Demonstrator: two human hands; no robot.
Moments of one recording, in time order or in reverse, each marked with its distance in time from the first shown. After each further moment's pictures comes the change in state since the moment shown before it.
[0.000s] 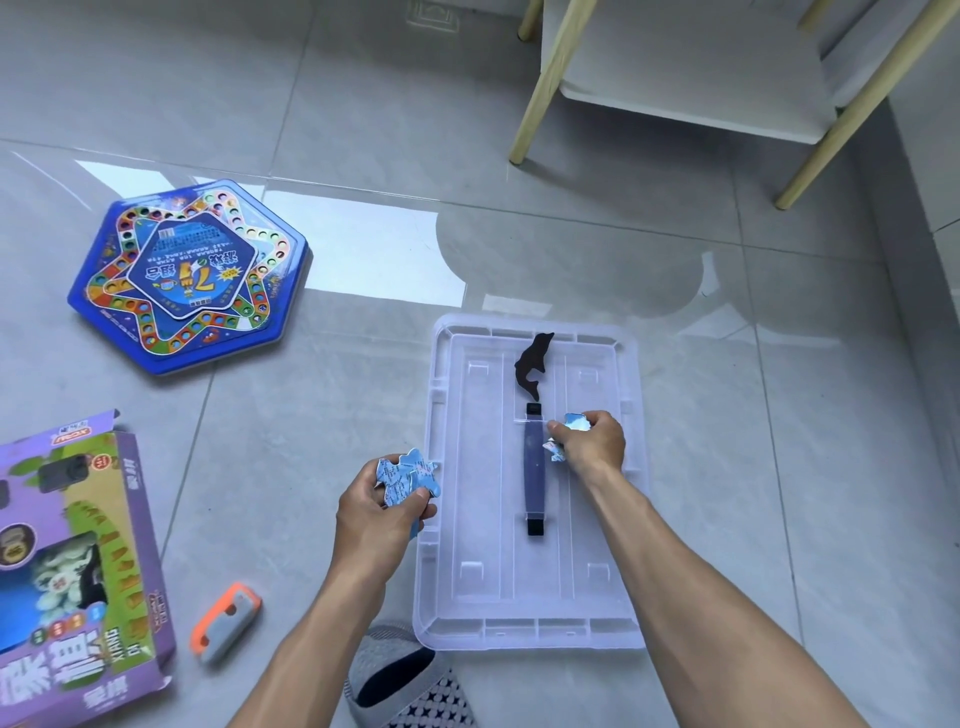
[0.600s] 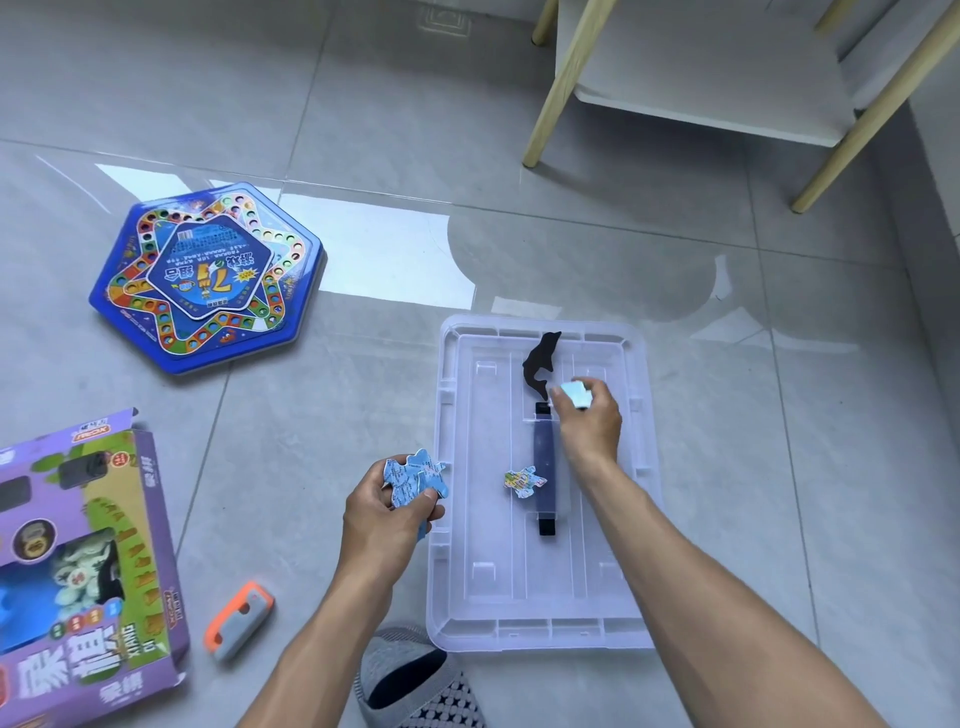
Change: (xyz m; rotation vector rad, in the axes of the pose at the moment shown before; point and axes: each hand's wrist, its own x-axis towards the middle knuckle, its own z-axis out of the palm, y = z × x) left_hand -0.001 0.003 -0.006 -0.013 0.005 0.009; right_hand -0.026 -0.037 0.009 0.182 0.027 -0.232
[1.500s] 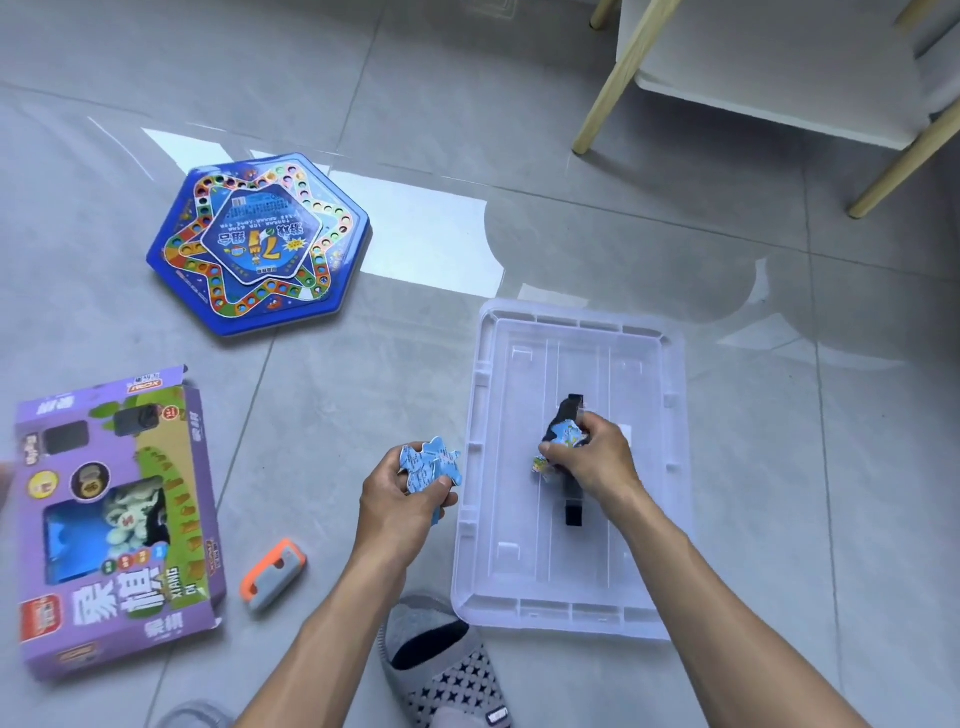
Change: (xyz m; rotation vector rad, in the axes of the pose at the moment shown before) left_hand -0.003 -0.012 -0.023 -0.009 0.019 -0.030; right_hand -0.044 0.017 -0.006 -0.158 -0.406 0.035
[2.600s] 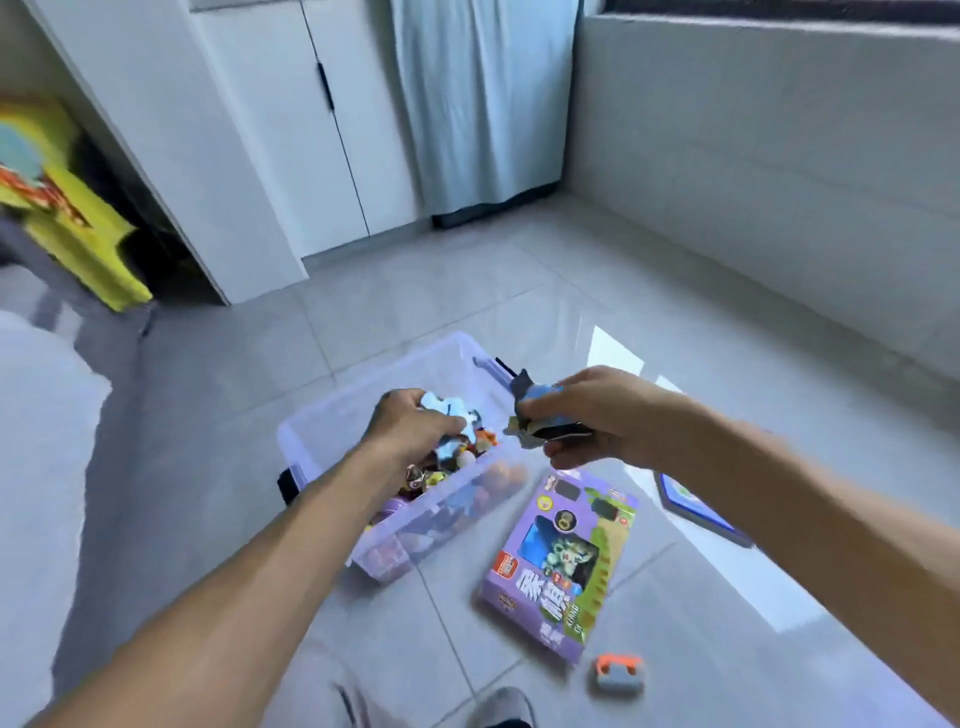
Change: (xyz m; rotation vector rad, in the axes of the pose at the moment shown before) left_hand -0.256 0.077 -0.431 -0.290 0.734 0.211; right_hand -0.420 -0.386 0.245 -0.386 -1.102 -0.501
